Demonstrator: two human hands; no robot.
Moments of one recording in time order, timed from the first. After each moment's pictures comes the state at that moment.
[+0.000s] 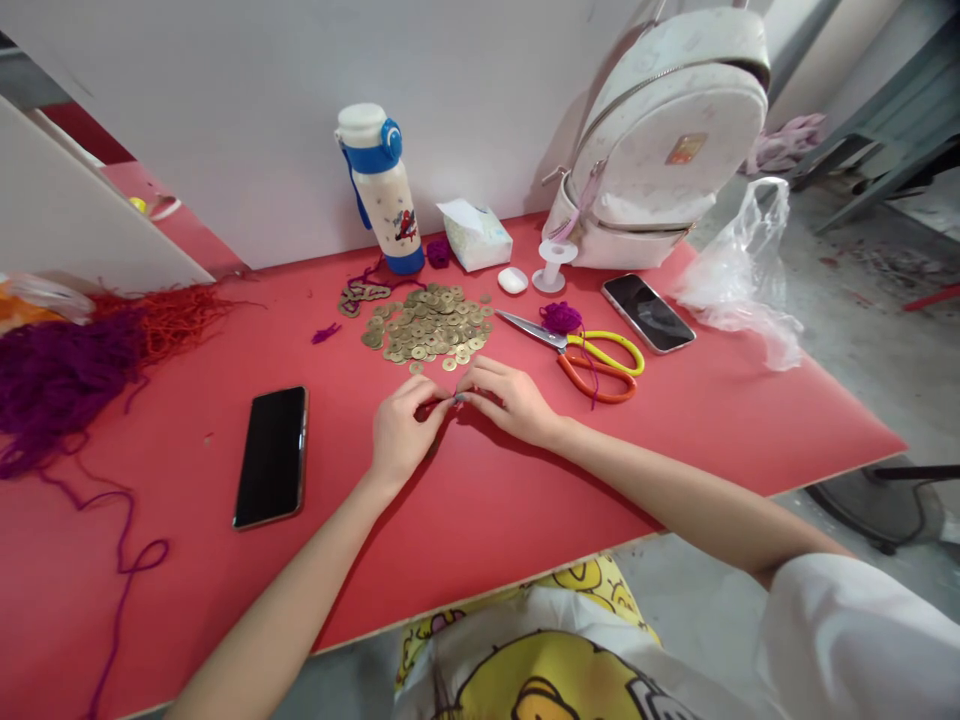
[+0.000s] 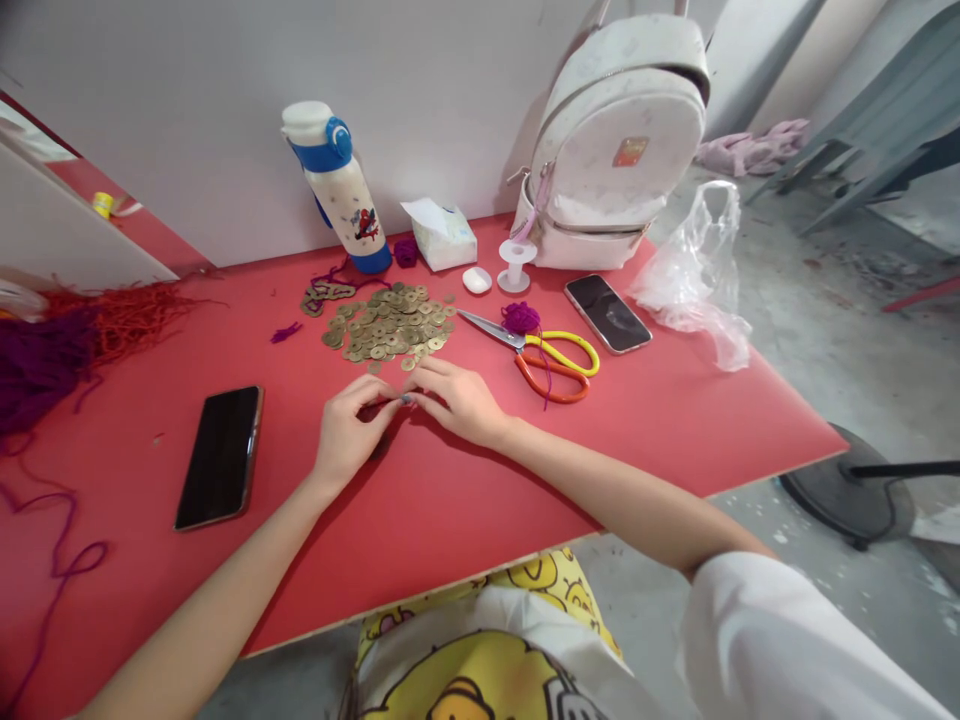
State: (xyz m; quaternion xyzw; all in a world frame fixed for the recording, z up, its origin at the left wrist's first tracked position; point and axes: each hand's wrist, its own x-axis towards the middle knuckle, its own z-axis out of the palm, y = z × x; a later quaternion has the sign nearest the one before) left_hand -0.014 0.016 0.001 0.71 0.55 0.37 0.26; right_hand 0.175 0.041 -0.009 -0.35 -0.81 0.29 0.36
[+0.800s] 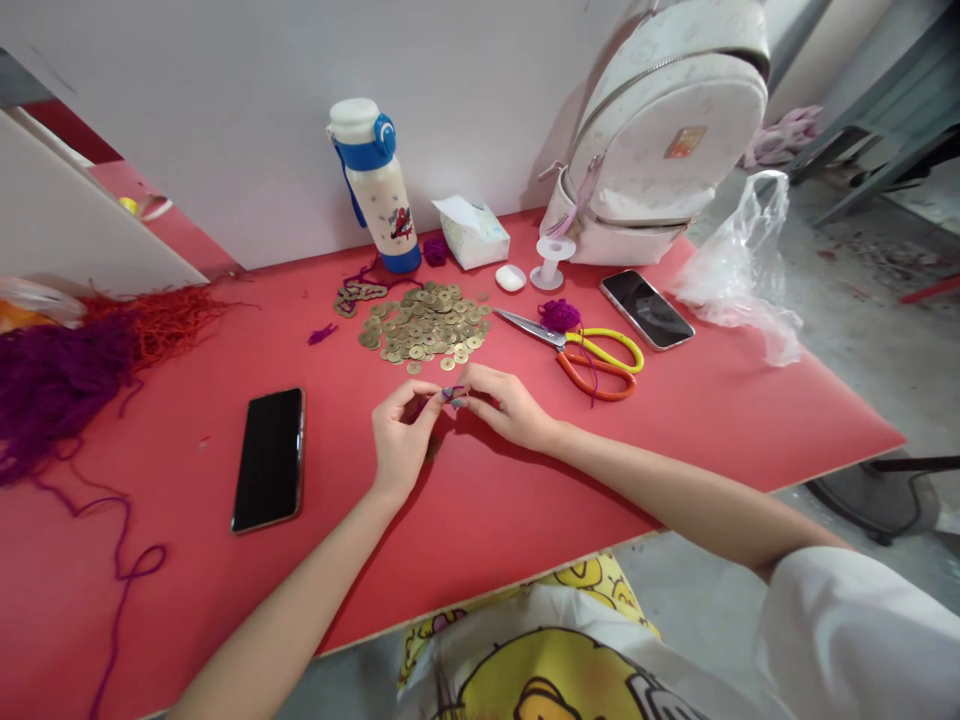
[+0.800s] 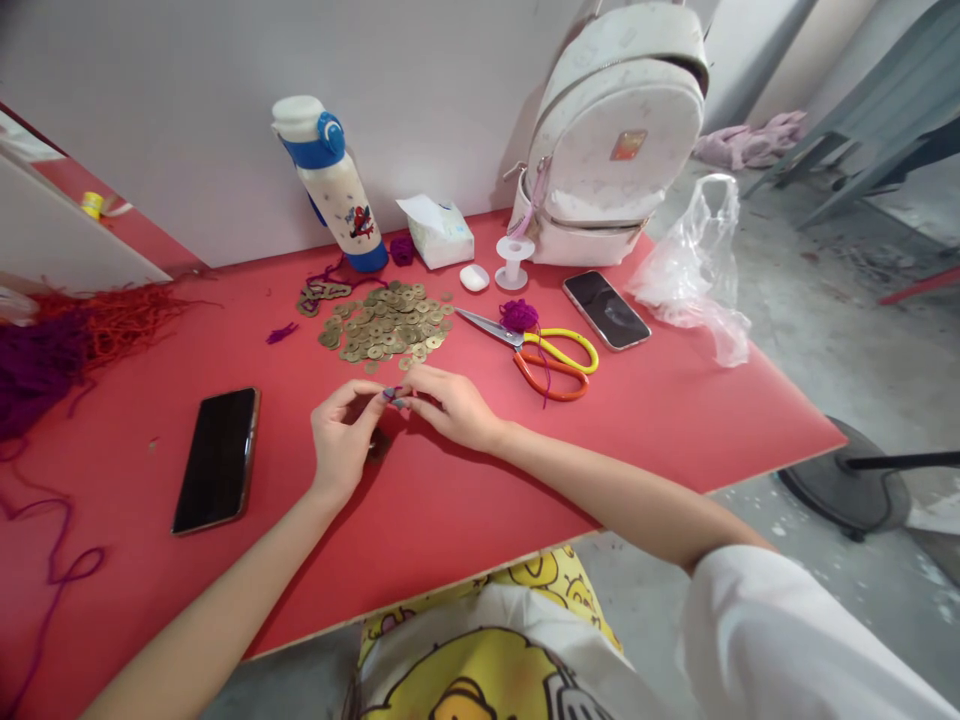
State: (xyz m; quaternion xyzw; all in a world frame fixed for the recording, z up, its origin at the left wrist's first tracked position) left_hand 0.000 0.001 0.006 0.50 0.57 0.49 0.44; right_hand 0.168 0.039 -0.015 -0.31 -0.78 0.37 0.40
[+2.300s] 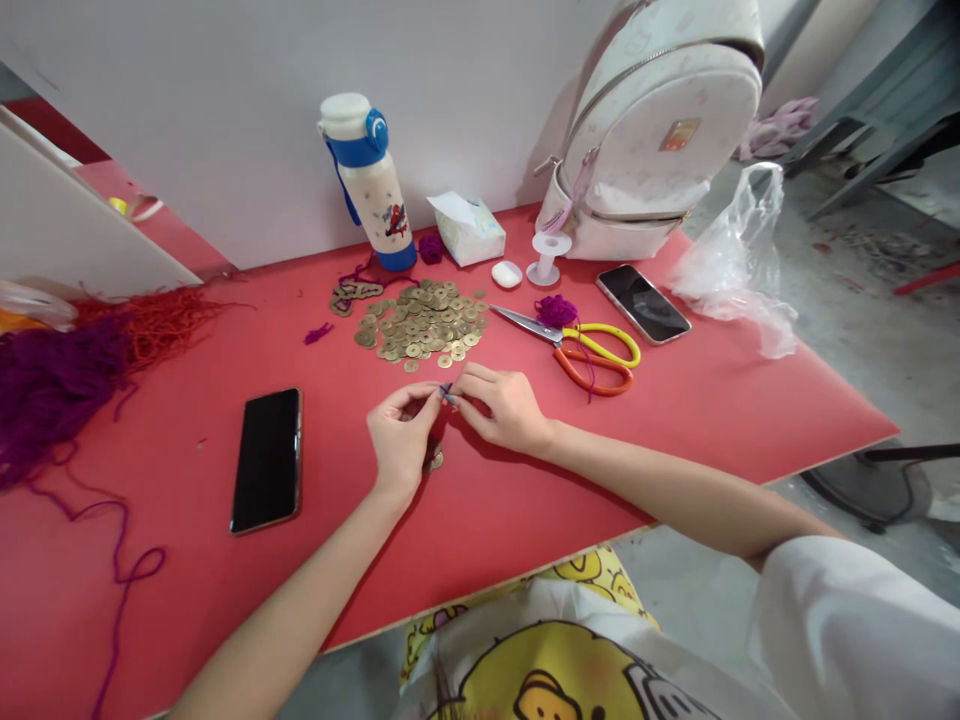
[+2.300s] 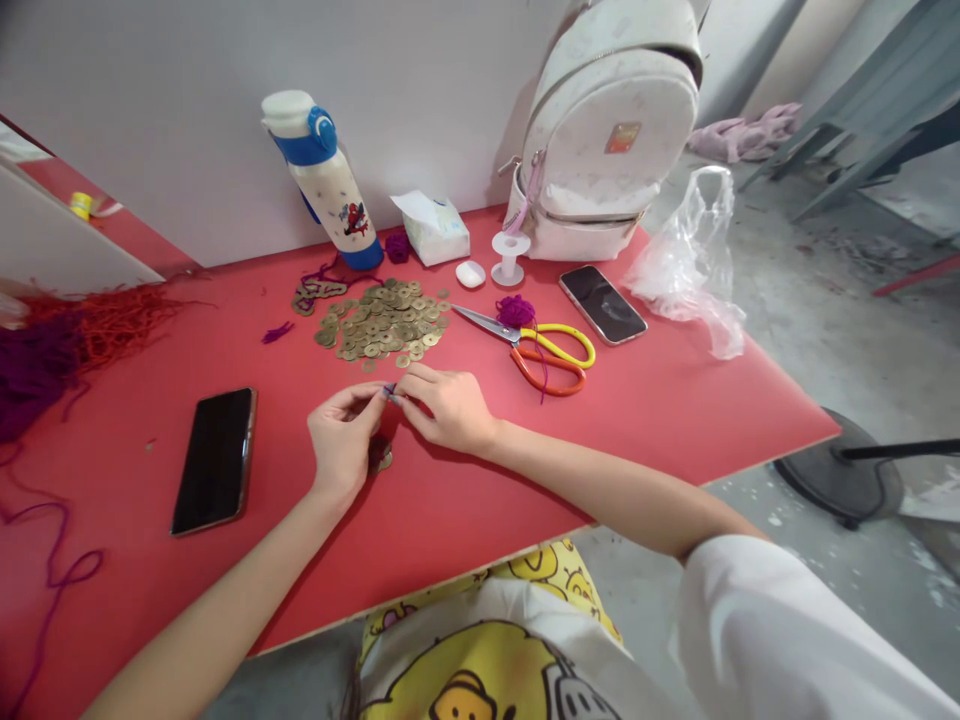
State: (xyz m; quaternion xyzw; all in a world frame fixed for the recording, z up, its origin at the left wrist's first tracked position) left_hand 0.008 0.003 -0.004 0.41 0.59 0.55 0.43; right_hand 0.161 0.028 -0.010 -0.40 -0.83 0.17 0.36
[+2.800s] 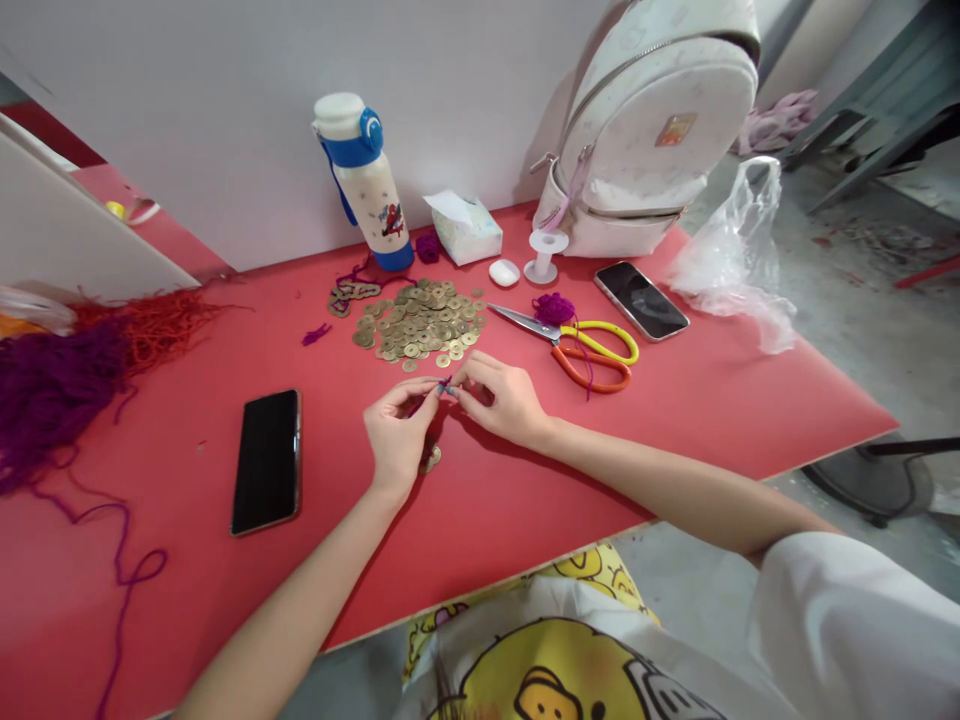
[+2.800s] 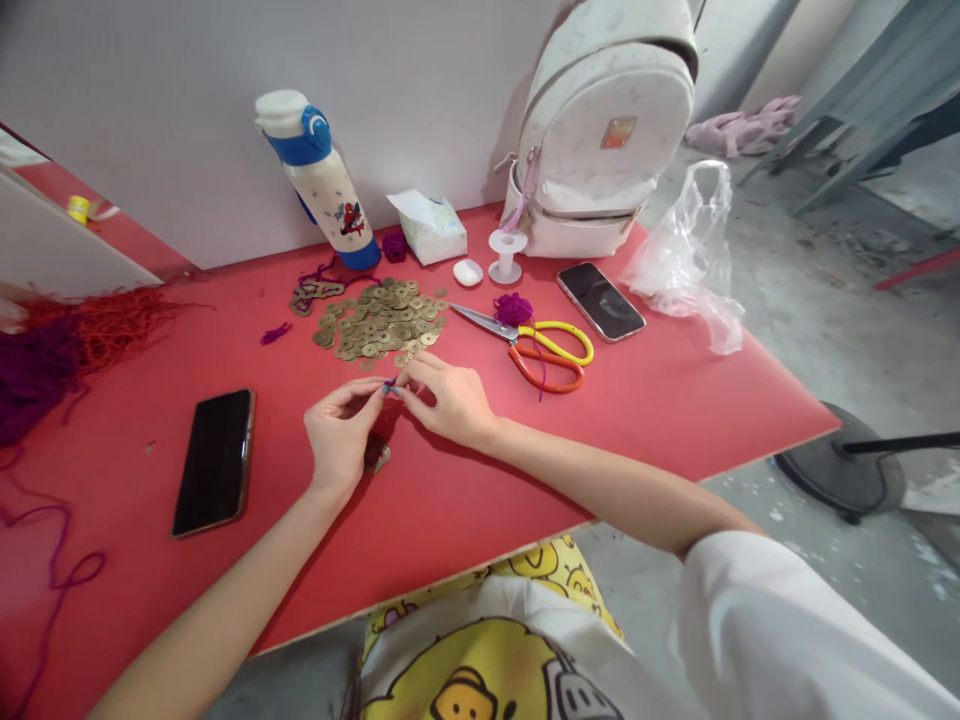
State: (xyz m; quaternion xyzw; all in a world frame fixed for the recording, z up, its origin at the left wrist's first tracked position) left_hand 0.006 0.007 -0.004 0.48 0.57 0.54 0.39; right_hand 0.161 0.032 -0.011 -0.44 -0.77 0.25 0.39
